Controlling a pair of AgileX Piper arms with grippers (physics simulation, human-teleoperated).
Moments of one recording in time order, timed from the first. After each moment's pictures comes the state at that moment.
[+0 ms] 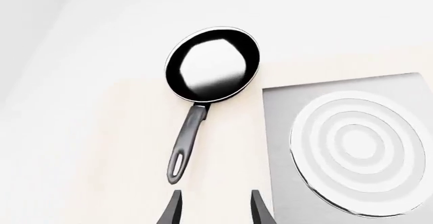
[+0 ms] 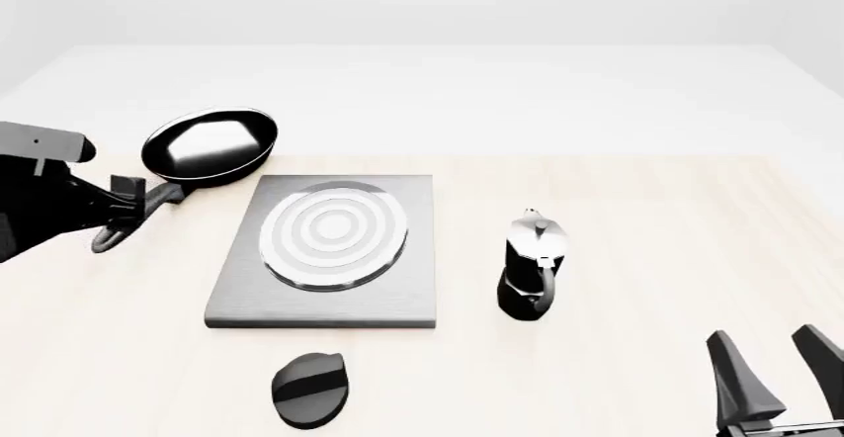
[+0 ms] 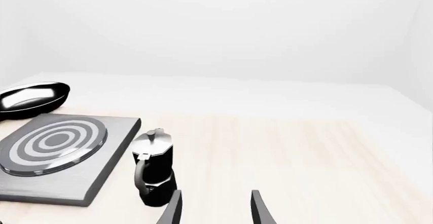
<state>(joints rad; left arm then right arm) 0.14 1.16 -0.78 0.18 0.25 0.07 0.00 -0.01 0.04 -0.02</state>
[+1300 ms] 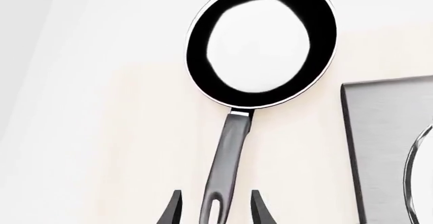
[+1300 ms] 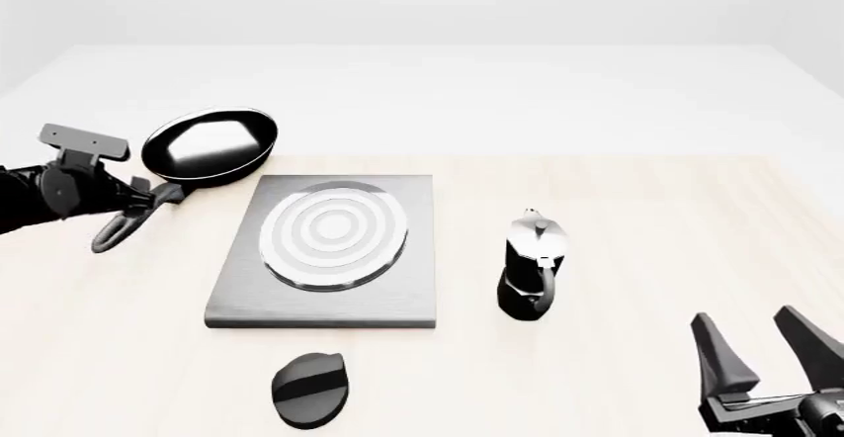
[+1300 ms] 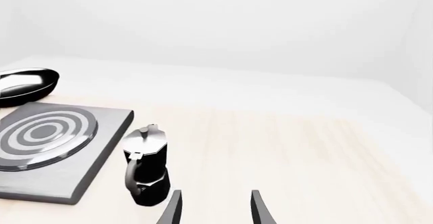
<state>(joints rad) 0.29 1.81 -1.14 0.06 0.41 0.06 0.26 0.00 -0.18 -0.06</state>
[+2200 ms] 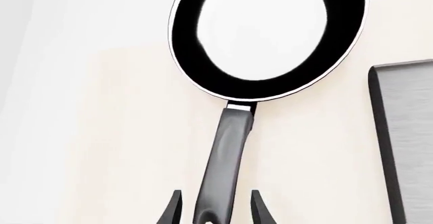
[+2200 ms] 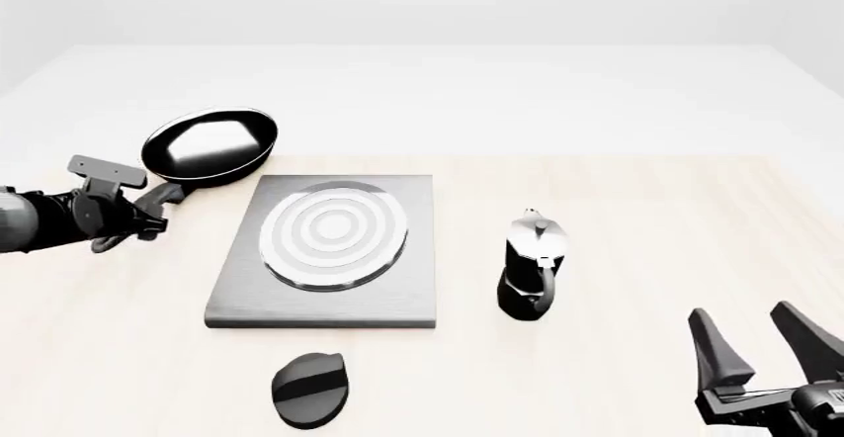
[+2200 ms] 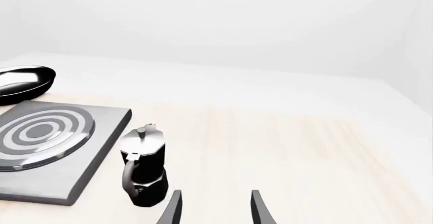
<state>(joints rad) 0.31 2.01 -1.19 -0.04 0.44 0.06 0.32 0.00 -0.23 -0.06</state>
